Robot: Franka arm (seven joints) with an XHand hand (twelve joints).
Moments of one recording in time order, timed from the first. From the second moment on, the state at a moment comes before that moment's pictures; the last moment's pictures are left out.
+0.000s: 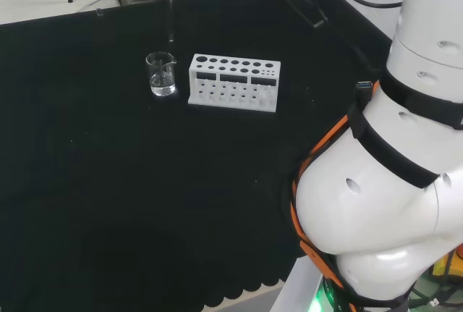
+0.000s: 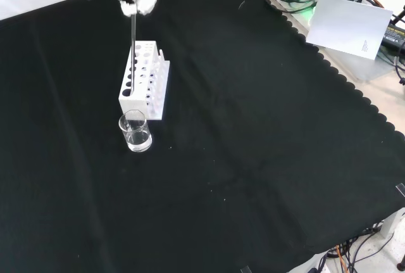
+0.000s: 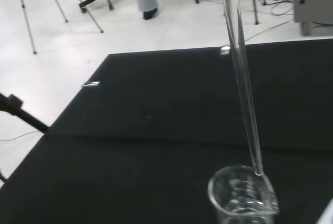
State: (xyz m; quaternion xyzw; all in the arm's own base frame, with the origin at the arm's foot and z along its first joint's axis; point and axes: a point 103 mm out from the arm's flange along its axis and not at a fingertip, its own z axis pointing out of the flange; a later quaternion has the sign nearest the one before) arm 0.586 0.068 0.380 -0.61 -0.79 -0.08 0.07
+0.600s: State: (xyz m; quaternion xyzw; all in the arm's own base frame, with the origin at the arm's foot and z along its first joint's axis) arm 0.614 0.091 0.358 -0.57 -0.81 -0.08 0.10
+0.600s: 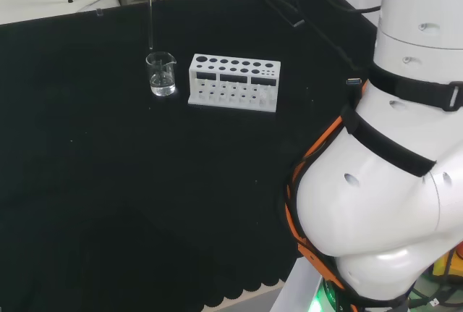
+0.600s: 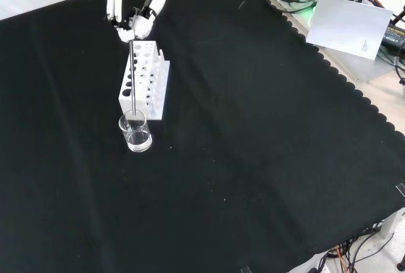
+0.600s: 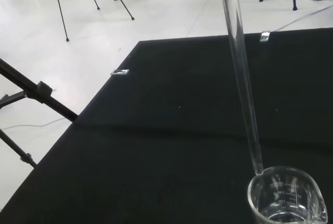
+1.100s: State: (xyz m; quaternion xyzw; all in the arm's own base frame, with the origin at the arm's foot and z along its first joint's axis) arm 0.629 0.076 0.333 -0.58 -0.80 -0.07 0.11
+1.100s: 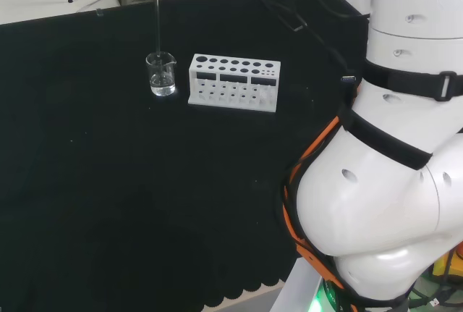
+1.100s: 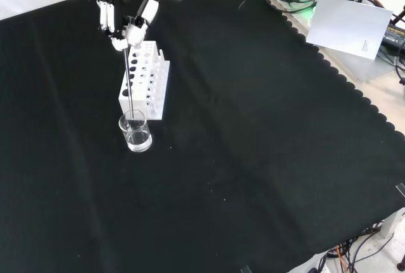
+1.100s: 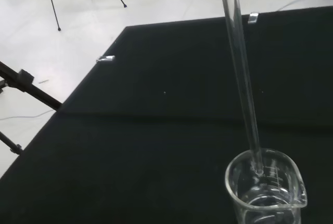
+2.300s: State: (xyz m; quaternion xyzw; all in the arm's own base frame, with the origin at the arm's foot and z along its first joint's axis) arm 0.648 0.057 0.267 -0.59 -0.79 -0.03 0.16
